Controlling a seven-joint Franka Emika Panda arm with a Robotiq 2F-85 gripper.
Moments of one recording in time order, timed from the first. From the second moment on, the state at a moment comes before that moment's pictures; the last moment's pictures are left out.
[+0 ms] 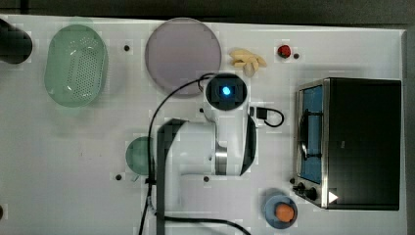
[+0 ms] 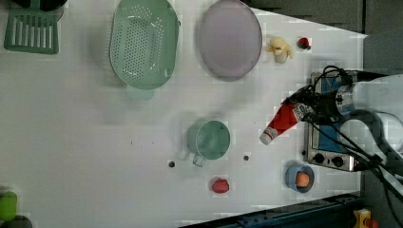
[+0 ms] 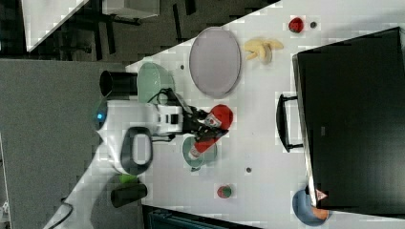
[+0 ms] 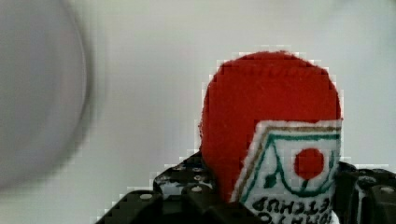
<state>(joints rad) 0.14 0.21 -0.21 -2.23 -0.03 0.77 0.03</state>
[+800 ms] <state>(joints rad) 0.12 0.42 -0.16 -2.26 0.05 0.99 0.04</state>
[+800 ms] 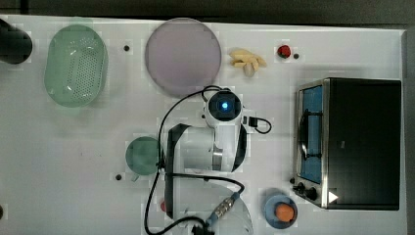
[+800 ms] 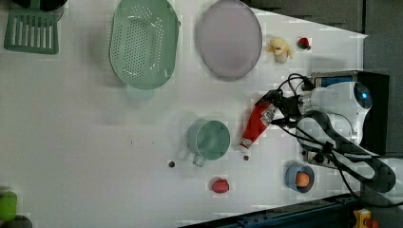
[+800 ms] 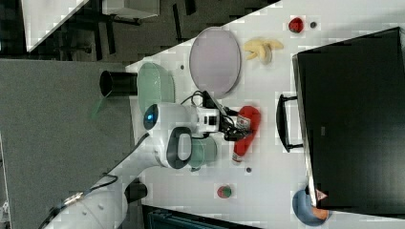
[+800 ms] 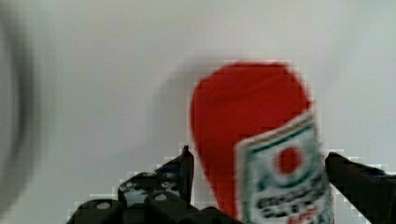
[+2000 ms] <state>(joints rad) 0.12 -0.02 -0.17 -1.68 -0.04 0.08 0.12</state>
